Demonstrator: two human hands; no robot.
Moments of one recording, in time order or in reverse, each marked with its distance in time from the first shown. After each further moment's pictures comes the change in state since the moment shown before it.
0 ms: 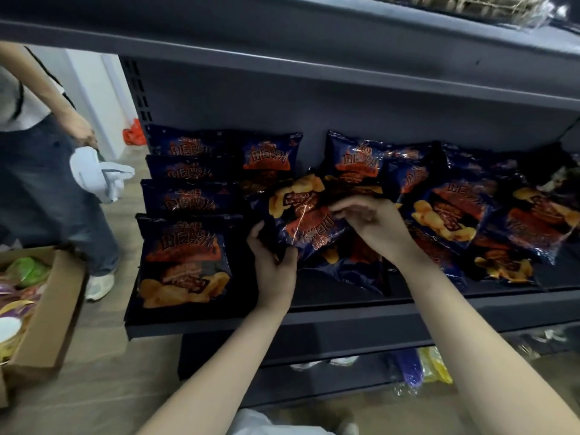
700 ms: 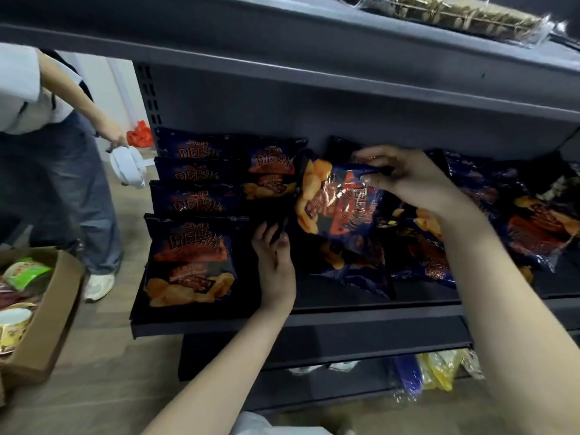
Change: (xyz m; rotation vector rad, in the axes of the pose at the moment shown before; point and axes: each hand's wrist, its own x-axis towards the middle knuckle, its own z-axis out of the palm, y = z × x) left_hand 0.003 0.003 -0.001 -0.026 0.008 -0.029; right_hand 0.038 -0.052 -0.060 -0.085 -0.102 0.077
